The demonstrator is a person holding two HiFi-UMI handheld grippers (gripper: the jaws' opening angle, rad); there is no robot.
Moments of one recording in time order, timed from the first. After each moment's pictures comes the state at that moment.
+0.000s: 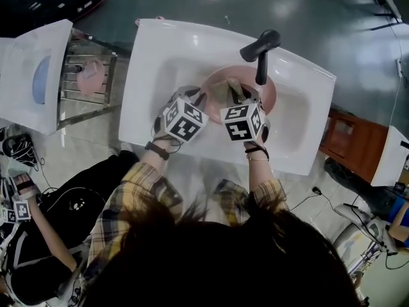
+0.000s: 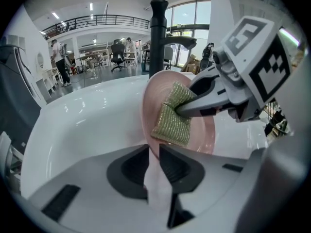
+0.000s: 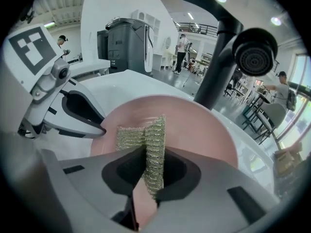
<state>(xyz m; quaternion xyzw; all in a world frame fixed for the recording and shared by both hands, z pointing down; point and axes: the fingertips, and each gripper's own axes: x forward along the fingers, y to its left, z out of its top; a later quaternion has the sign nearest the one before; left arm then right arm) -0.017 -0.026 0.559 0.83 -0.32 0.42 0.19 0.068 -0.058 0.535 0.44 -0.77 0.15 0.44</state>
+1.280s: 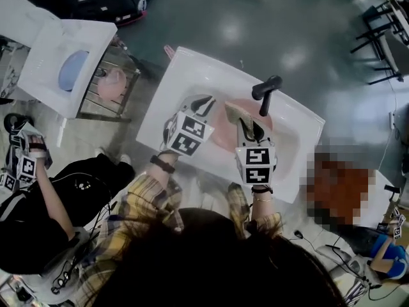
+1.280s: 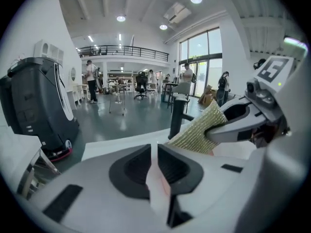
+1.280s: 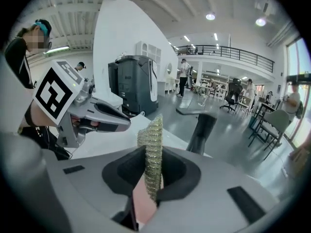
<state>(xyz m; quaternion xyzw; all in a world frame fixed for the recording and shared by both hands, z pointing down) -0.048 -0.062 0.402 0.84 -0.46 0.26 0.15 0.041 -0.032 0.379 0.44 -0.83 0.11 0.31</state>
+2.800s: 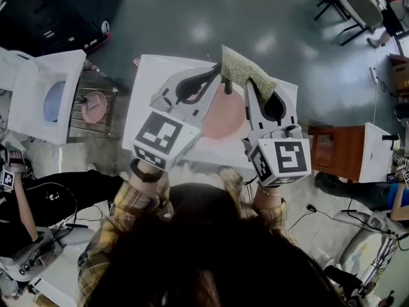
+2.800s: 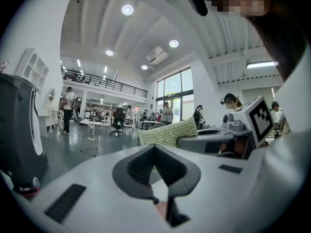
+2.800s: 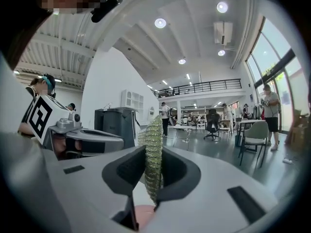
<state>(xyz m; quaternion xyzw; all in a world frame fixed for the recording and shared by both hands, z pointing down) 0.029 -0.030 0.165 0.93 -0.36 0.06 0.02 0.097 -0.023 0.159 0.54 -0.84 0.02 0.06</state>
